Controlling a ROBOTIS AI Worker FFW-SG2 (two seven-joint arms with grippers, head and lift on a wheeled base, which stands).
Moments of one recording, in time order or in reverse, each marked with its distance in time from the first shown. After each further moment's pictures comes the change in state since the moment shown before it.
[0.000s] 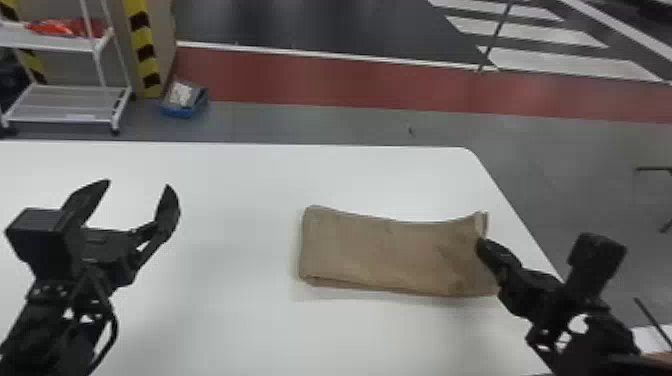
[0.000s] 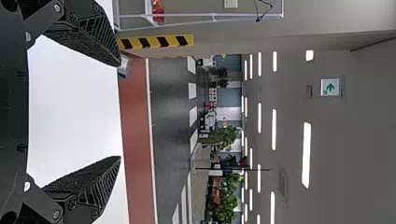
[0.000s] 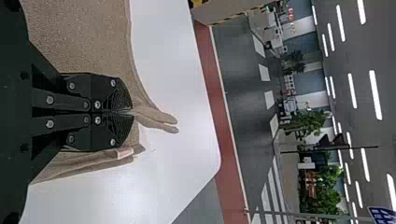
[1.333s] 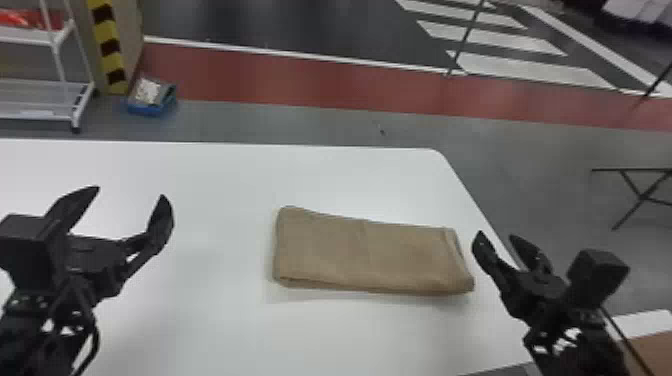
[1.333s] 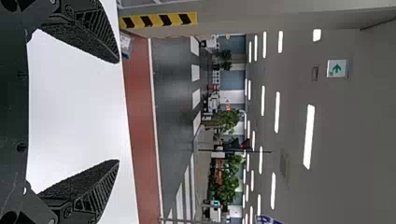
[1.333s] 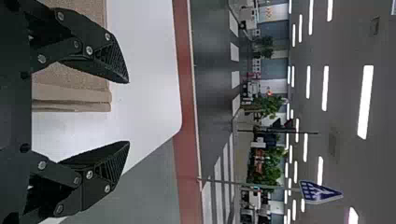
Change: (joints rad) left arm -0.013 -0.019 -0.057 -0.004 -0.008 0.019 -0.033; right arm 0.079 0.017 -0.070 0.029 0.109 -0.323 0.004
